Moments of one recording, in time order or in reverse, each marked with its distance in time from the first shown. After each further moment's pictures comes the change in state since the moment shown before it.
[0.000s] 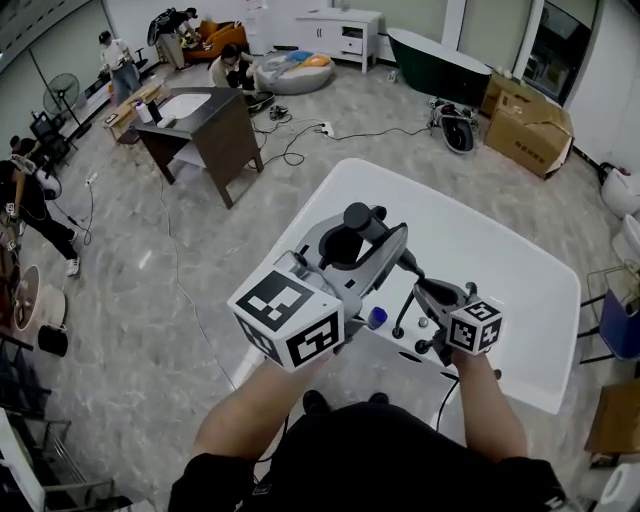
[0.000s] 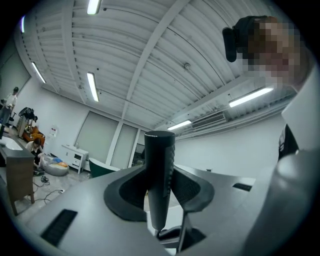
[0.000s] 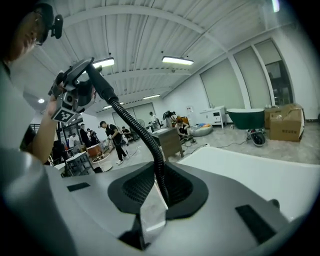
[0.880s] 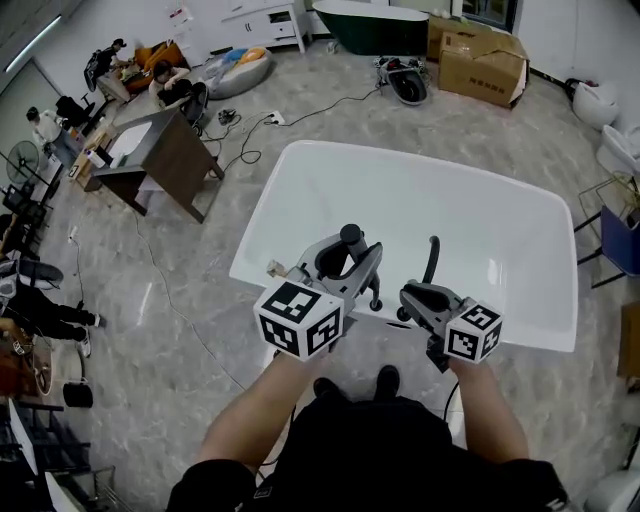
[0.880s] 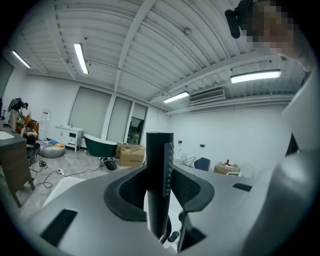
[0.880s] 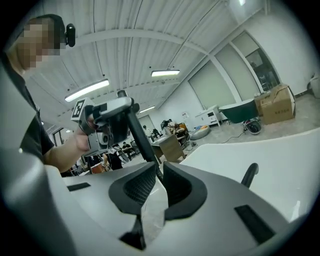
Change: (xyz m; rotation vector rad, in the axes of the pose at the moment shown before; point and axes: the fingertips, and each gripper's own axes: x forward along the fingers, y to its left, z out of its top) left arm 0.070 -0.045 -0.162 -0.005 0.322 -0.057; right arm -0.095 0.002 -0.050 0.168 -0.128 0.030
